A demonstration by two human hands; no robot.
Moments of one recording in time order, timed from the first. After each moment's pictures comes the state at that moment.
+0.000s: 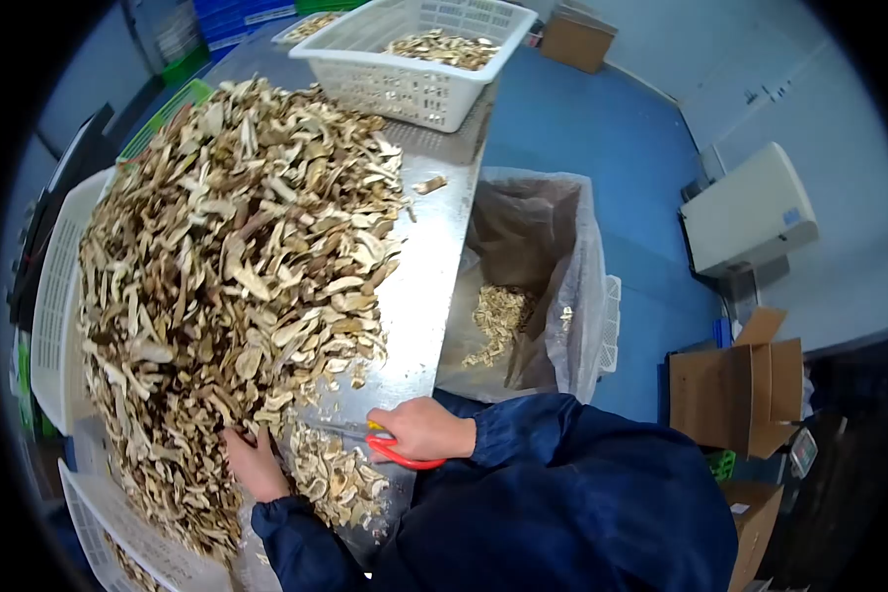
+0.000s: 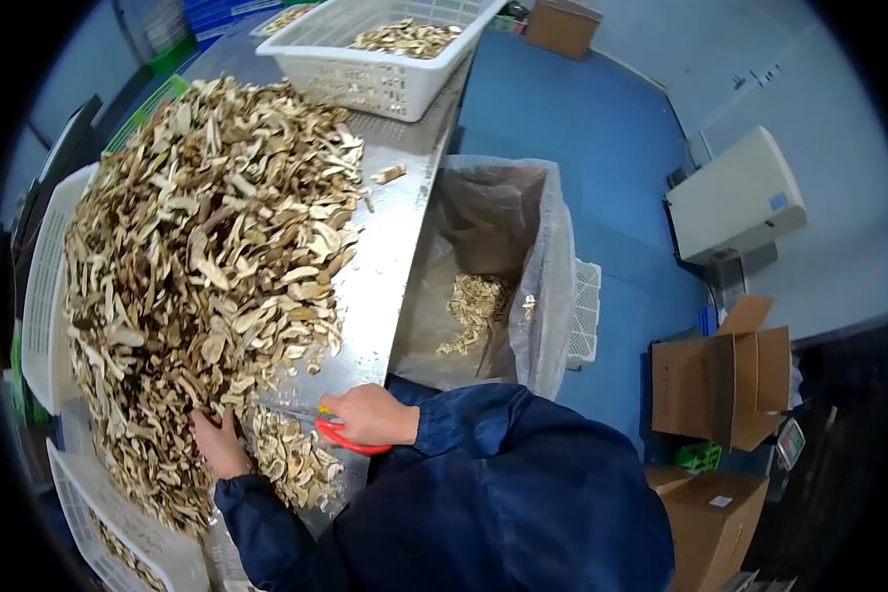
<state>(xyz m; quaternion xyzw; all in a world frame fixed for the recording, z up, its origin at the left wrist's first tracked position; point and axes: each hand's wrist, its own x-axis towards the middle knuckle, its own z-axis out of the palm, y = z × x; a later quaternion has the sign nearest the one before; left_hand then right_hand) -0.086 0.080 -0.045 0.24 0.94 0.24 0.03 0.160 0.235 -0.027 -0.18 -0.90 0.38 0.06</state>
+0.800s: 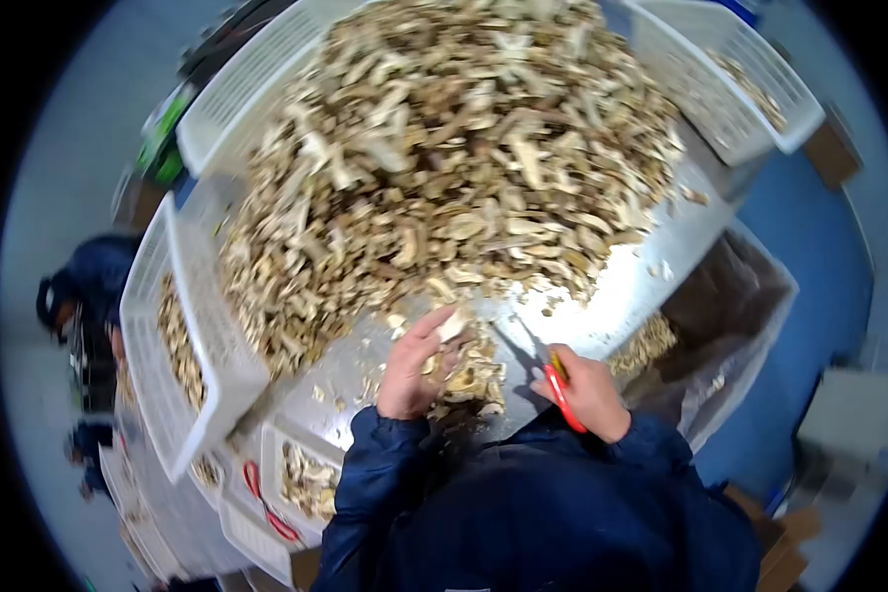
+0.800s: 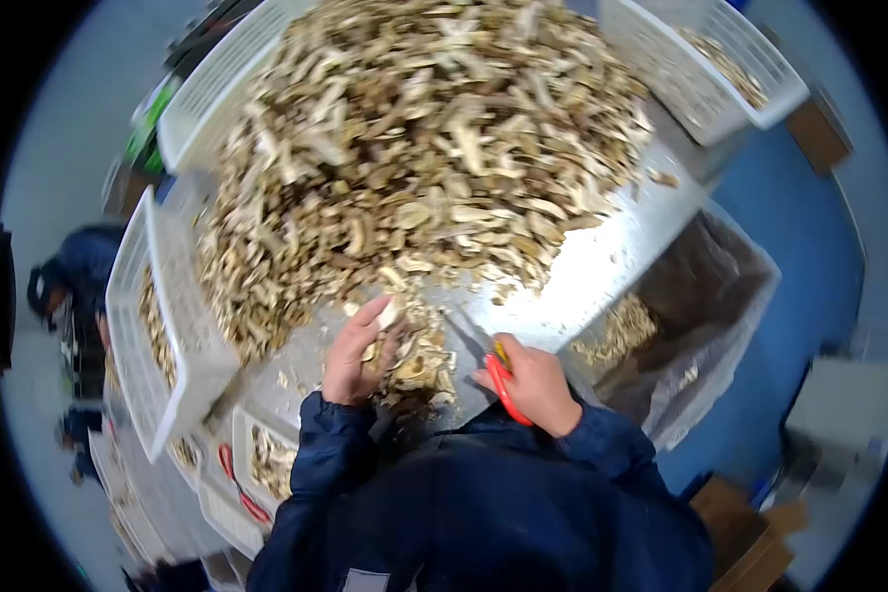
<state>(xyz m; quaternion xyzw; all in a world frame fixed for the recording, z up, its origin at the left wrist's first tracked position) -0.019 0.051 0.009 -0.01 0.50 0.74 0.46 0.160 0.237 -0.007 -0.18 -0.88 0.43 0.05</state>
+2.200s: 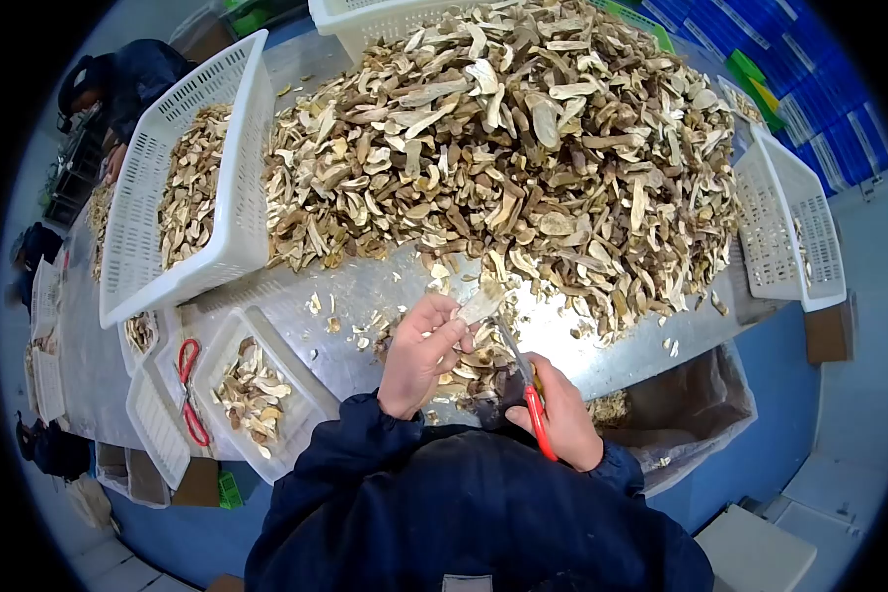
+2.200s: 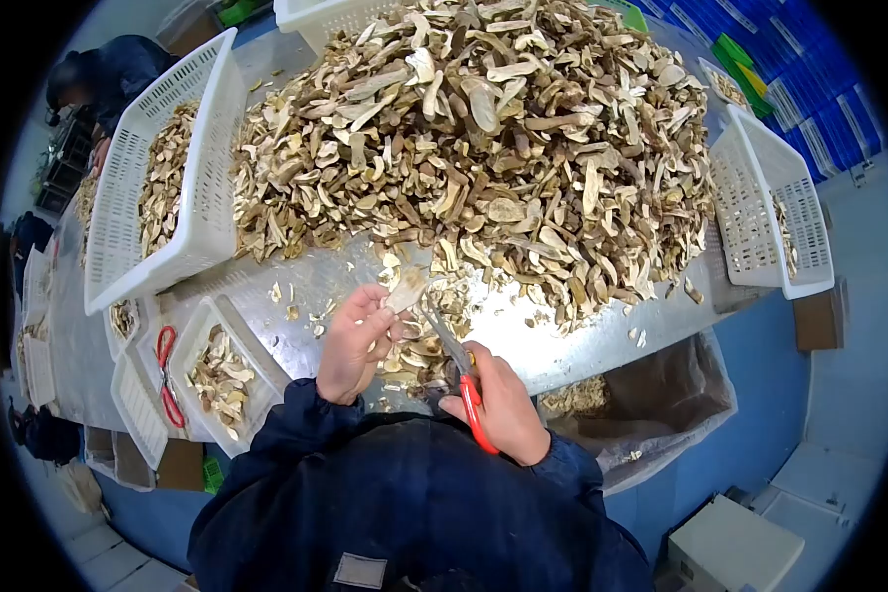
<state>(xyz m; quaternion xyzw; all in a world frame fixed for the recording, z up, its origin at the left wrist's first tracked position) 0.016 0.014 0.027 -0.02 0.45 0.84 0.31 0.125 0.208 0.039 -0.03 -0.88 0.47 -0.10</state>
